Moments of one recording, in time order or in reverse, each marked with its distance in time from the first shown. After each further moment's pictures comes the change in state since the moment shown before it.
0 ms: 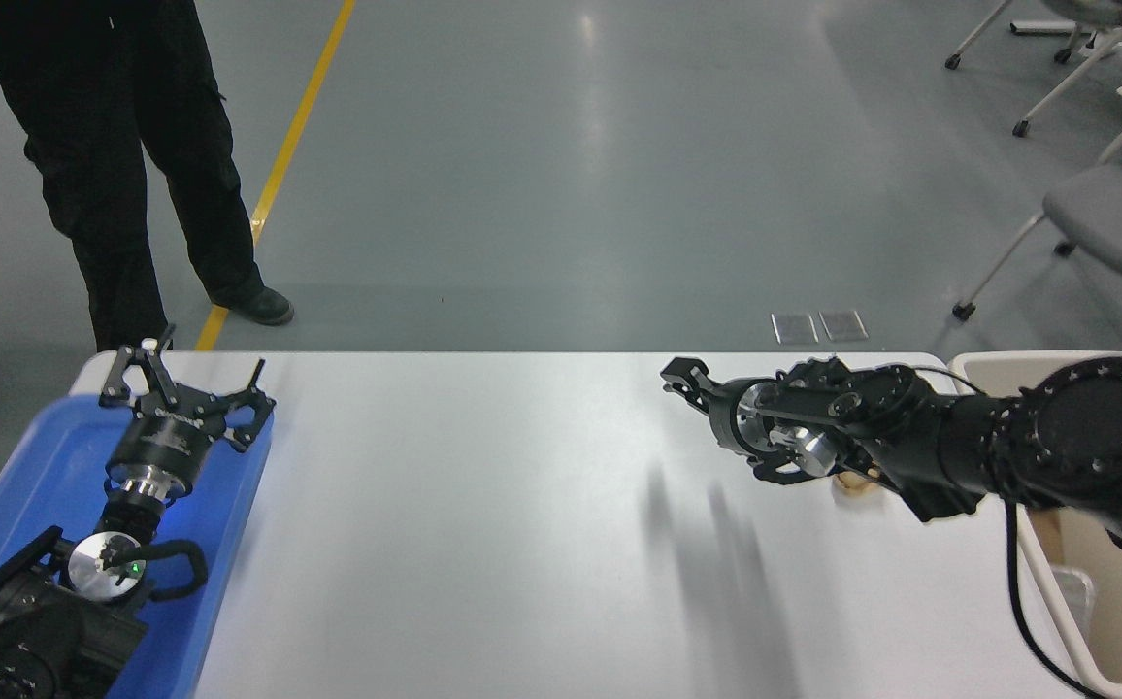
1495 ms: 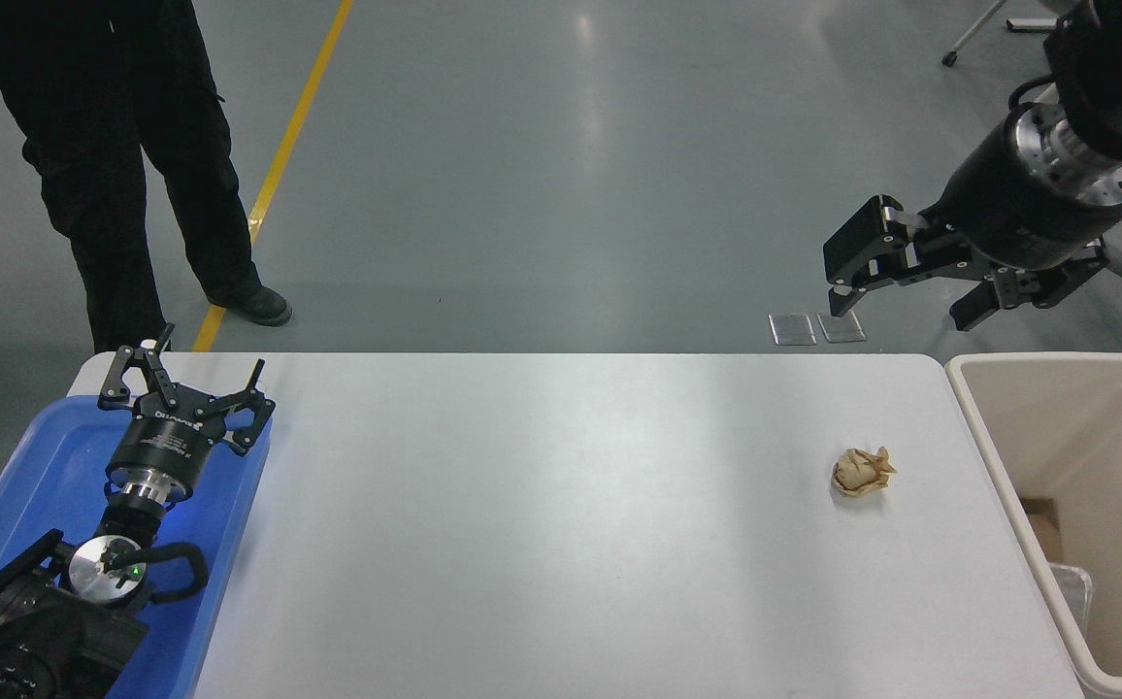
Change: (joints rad) left arm 0.002 0.000 -0.001 0.002 0.000 0.000 0.000; right arm 1.169 -0.273 -0.424 0.612 -0.163 0.830 0.000
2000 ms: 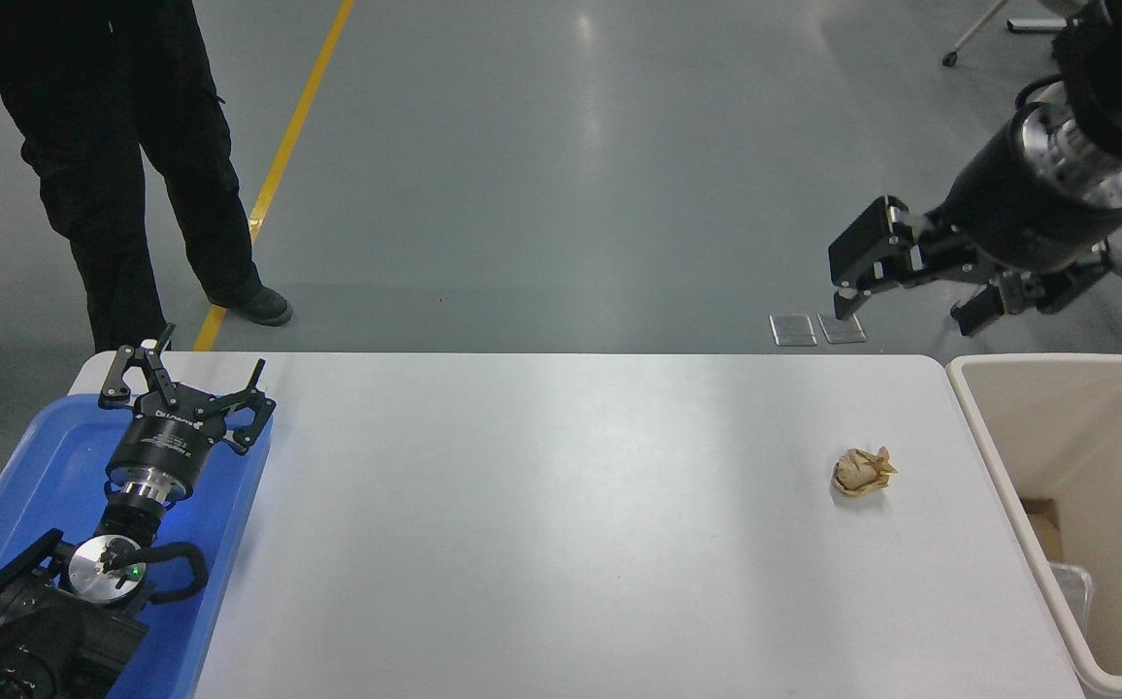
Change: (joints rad) left arm 0.000 0.000 0.000 0.000 0.000 0.000 0.000; right arm -0.242 0.002 0.007 -0.046 -0.002 -0.139 -0.001
